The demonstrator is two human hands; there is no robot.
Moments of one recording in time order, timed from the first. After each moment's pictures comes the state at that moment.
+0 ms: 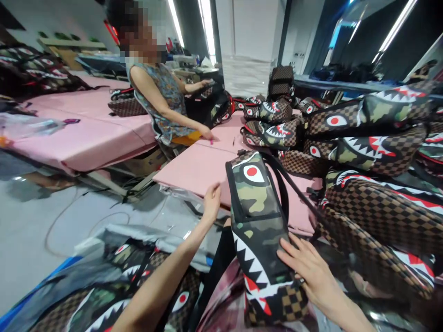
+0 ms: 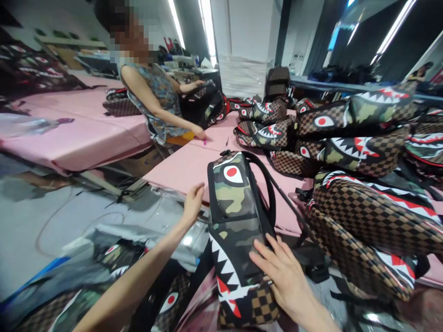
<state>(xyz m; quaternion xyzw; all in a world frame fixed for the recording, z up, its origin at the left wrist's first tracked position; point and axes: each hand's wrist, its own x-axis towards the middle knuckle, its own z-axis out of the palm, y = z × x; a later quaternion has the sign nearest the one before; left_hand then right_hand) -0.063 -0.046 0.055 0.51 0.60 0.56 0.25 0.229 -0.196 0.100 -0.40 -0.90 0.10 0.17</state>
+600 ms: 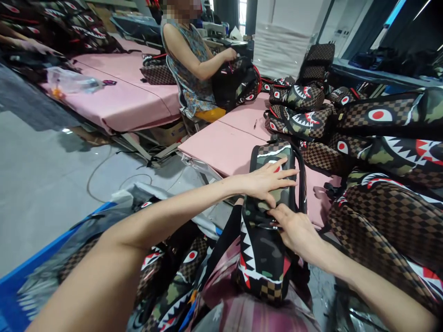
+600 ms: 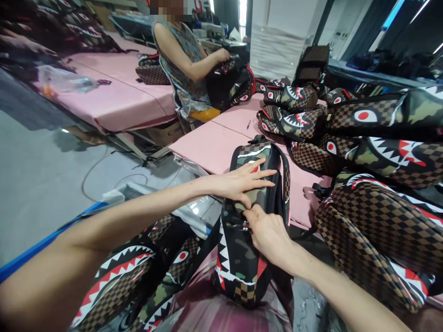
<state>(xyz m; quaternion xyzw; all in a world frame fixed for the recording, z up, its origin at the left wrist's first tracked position) -0.039 -0.053 0.143 0.95 0.24 0.11 0.13 0.128 -0.145 0.136 -0.41 -0.91 0.04 -0.04</state>
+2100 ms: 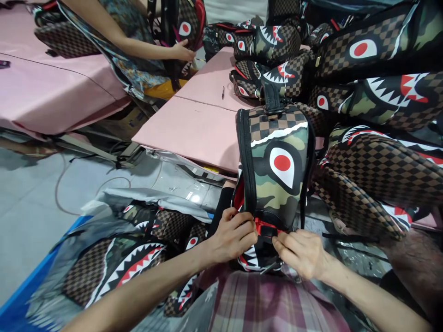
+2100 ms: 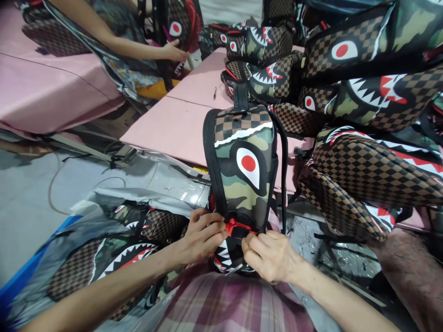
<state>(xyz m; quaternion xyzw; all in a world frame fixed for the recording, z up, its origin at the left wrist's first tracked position) -0.009 -0.180 0.080 0.91 0.25 0.32 -0.03 0.211 -0.213 0.090 -0.27 -0.94 -0.03 0.22</state>
